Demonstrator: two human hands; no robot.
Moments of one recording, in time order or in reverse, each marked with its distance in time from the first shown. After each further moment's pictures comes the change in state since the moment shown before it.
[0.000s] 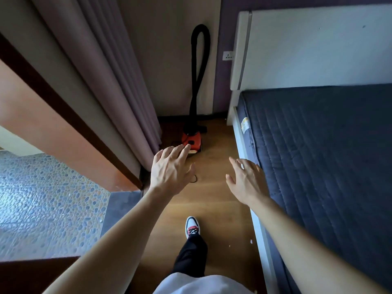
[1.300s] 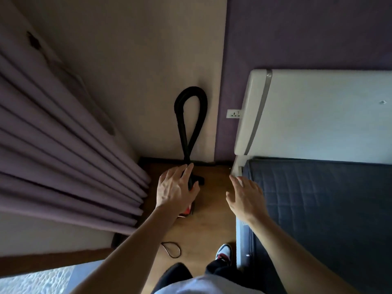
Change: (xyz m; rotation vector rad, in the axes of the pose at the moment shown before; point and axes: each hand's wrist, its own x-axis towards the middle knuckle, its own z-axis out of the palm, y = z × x) left_hand 0.561 0.019 0.156 -0.035 -0.193 -0.254; right_hand 0.594 0.112 -0.102 -0.138 -0.047 -0.133
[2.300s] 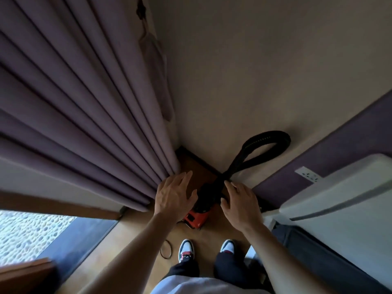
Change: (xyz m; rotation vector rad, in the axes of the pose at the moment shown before) left_hand 0.084 -0.119 0.013 -0.076 0.044 -0.532; right_hand 0.217 -0.122 0.035 -0.083 -0.216 -0.527
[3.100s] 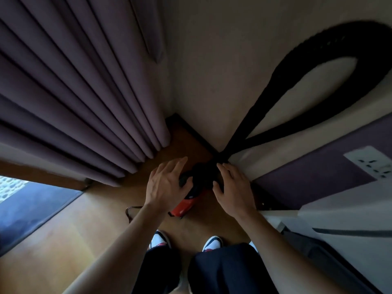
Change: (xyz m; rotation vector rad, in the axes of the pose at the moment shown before) left_hand 0.035 -0.006 0.283 -0.090 0.059 -0.113; right_hand 0.100 0.134 0.238 0.042 0.010 -0.197
